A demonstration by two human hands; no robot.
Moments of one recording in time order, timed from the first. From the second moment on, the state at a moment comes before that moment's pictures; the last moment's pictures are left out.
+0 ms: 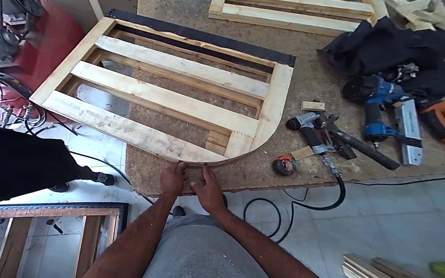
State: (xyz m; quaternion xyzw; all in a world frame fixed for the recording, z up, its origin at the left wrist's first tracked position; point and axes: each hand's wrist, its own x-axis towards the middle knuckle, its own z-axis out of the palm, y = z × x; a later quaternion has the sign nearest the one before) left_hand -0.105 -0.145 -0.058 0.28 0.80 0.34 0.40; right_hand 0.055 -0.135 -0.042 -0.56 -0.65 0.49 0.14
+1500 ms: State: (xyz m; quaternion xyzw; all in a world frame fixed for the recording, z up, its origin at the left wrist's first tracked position) left_hand 0.043 -0.112 -0.049 0.03 0.82 0.50 0.27; right_hand 0.234 0.062 0.029 -0.25 -0.76 0.60 -0.02
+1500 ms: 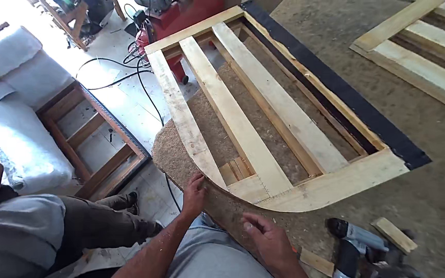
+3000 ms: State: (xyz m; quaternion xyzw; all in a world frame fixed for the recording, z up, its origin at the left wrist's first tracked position) left_hand -0.010 -0.113 -0.043 -0.30 0.52 0.70 0.38; right_hand 0.009 0.060 -0.003 -0.33 -0.63 0.68 -0.19
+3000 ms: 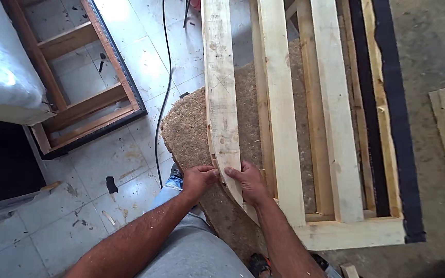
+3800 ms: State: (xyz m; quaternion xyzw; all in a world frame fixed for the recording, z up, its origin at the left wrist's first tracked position) left_hand 0.004 -0.113 -0.055 -0.23 0.60 0.69 0.33; right_hand 0.009 0.064 -0.004 -0.29 -0.63 0.69 -0.21
